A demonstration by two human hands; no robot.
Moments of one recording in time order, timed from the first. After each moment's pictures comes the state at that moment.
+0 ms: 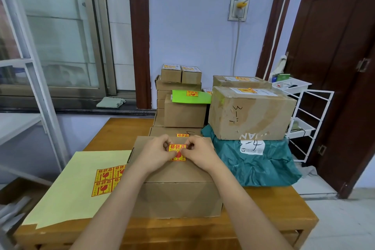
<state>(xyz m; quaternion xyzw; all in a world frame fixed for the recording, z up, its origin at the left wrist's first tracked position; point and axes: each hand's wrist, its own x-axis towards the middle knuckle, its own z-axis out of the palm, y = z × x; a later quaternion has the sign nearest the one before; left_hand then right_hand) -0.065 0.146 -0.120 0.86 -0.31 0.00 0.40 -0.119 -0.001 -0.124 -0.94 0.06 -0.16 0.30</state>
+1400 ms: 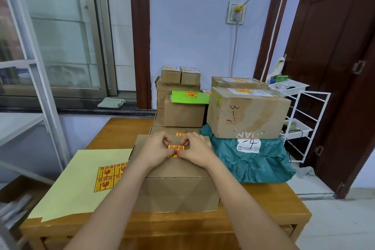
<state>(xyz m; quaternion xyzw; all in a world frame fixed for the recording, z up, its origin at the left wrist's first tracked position) -0.057 0.145 -0.128 0.86 -0.29 0.02 0.41 -0.125 0.004 -0.118 -0.96 0.06 -0.12 0.26</state>
